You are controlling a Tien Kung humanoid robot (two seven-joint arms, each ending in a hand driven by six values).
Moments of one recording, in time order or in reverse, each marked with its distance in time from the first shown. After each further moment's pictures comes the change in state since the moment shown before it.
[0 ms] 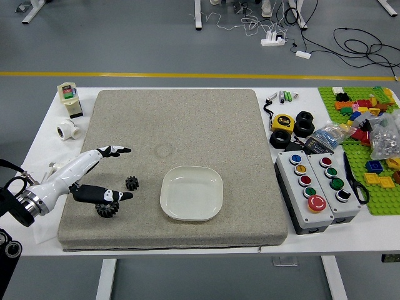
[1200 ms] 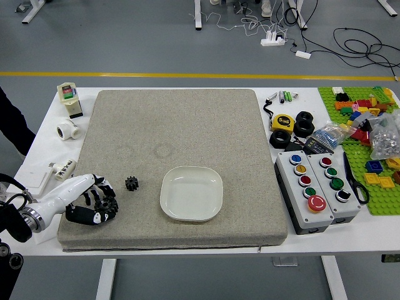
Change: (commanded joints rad) left arm 0.025 -0.015 -0.041 0.064 0.028 -0.081 0.044; right arm 0.006 -0.001 -0.007 0.000 0.002 0.000 -0.001
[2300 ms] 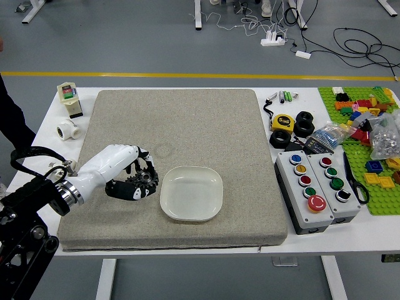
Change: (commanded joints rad) left arm -0.193 0.014 0.294 -0.084 0.000 0.173 0.013; right arm -0.008 0.000 -0.034 0.000 0.031 -0.005 0.000
